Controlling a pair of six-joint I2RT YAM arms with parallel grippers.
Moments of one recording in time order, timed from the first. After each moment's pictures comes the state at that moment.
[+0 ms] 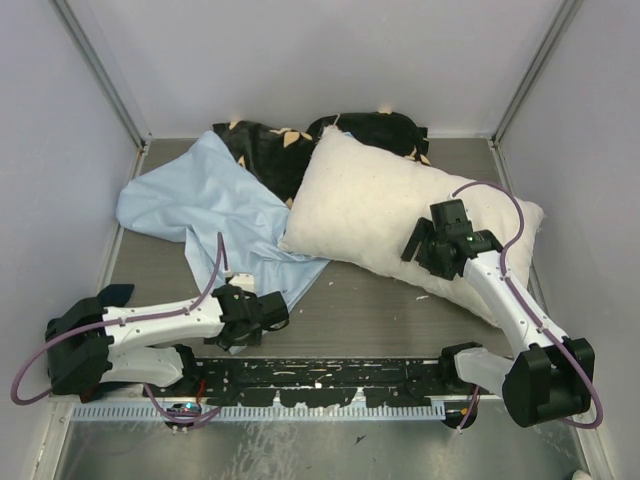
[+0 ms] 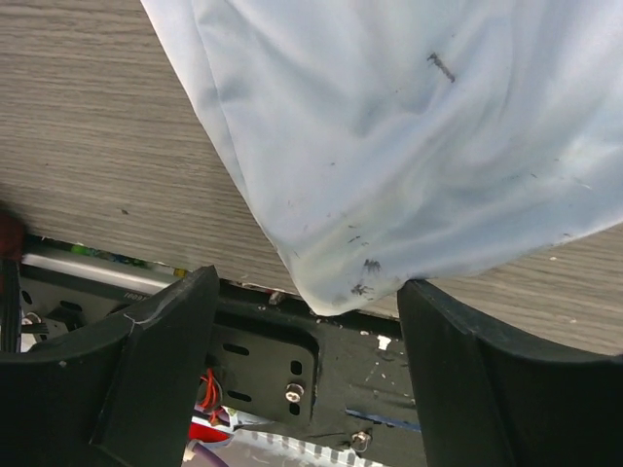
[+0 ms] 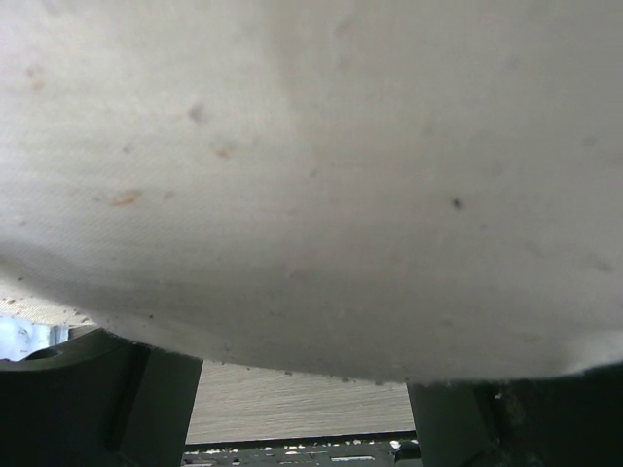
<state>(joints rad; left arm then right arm) -1.15 1.21 0.67 -1.10 -0.45 -1.15 0.20 1.13 0.87 -0.77 0.05 0.63</state>
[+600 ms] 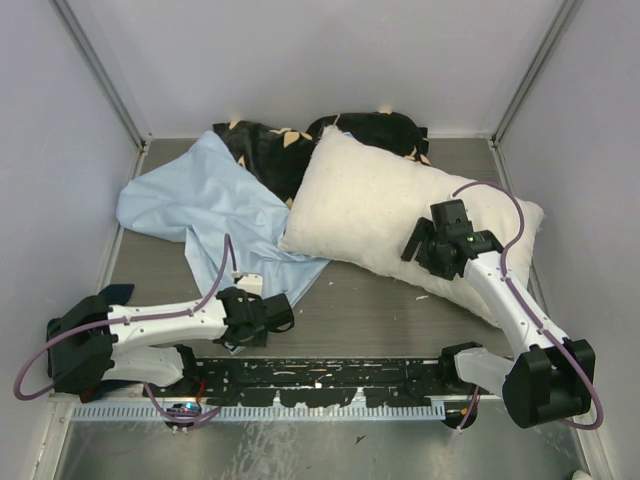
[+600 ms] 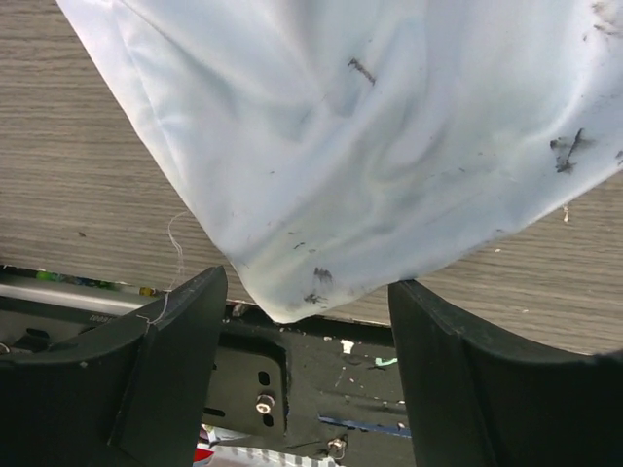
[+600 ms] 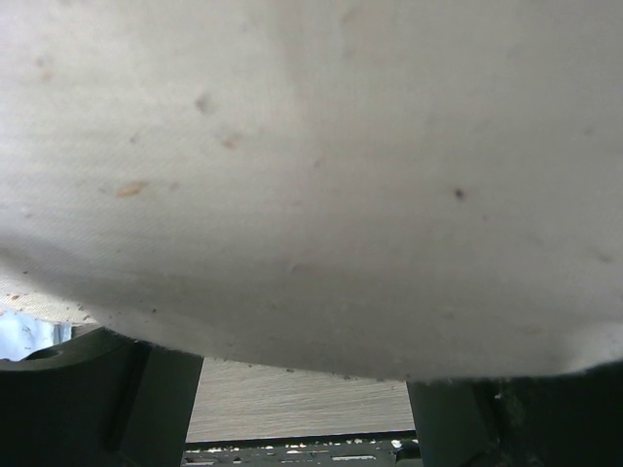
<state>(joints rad) -1.18 1.24 0.67 -1.02 -0.45 -1.13 0.20 1.12 0.87 -0.77 0.05 0.63</state>
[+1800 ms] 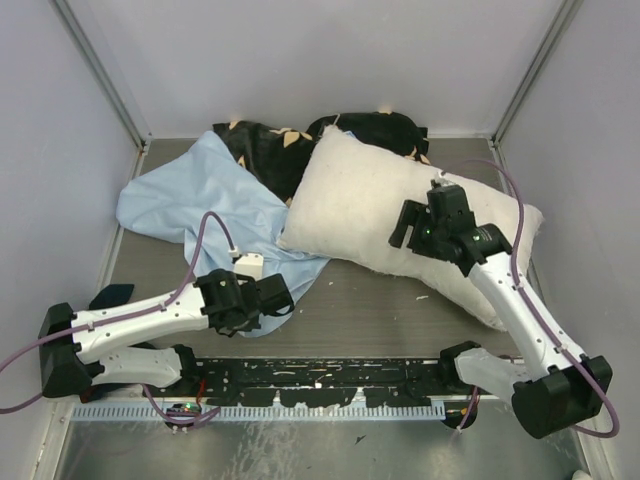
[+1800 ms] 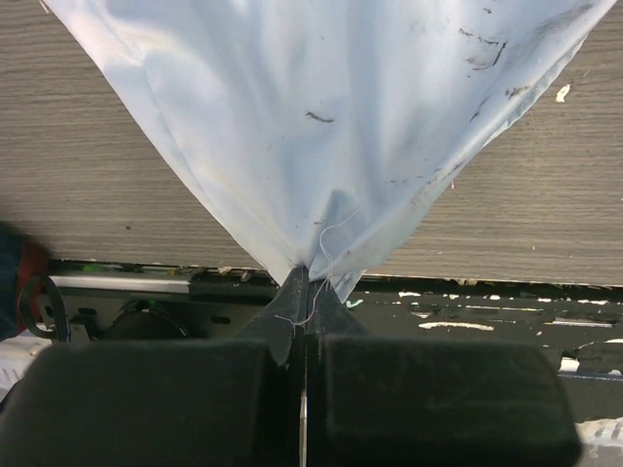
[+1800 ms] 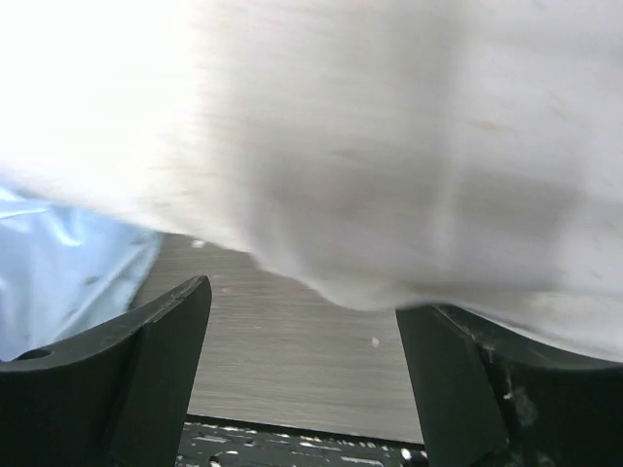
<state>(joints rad) -1.19 1.17 0.94 -1.23 -0.49 -1.08 0.27 1.06 0.97 -0.79 0.02 0.56</state>
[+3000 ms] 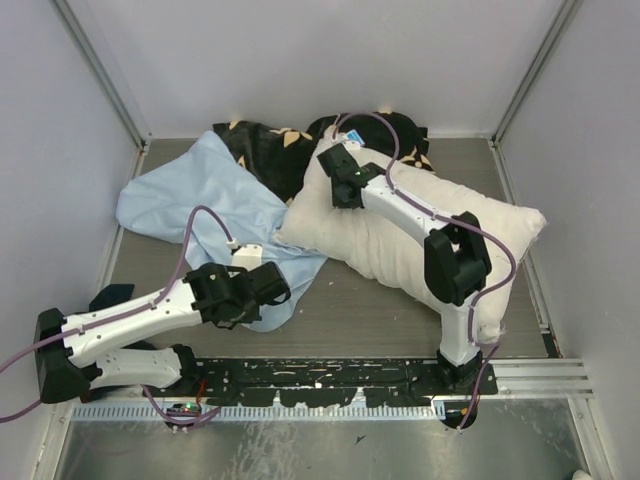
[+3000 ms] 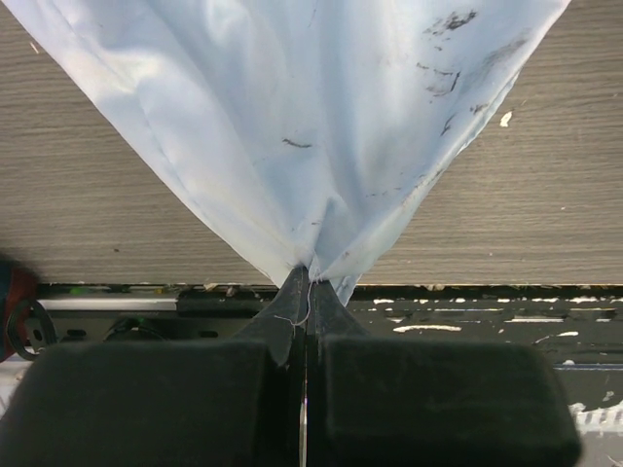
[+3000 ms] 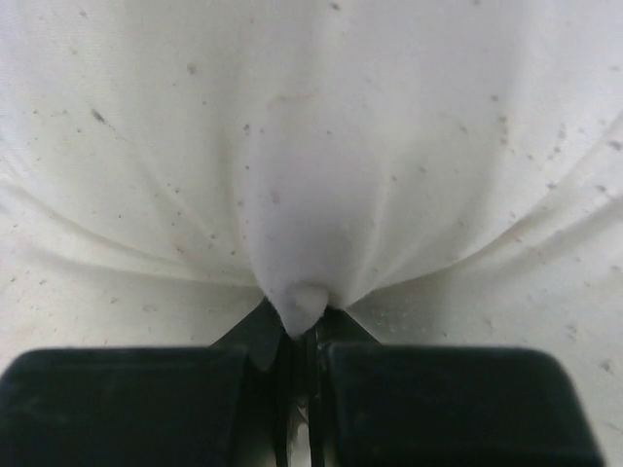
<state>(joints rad) -1.13 1.14 0.97 -1.19 -0.48 -1.00 0.59 2.00 1.71 -0.69 0.41 0.43</state>
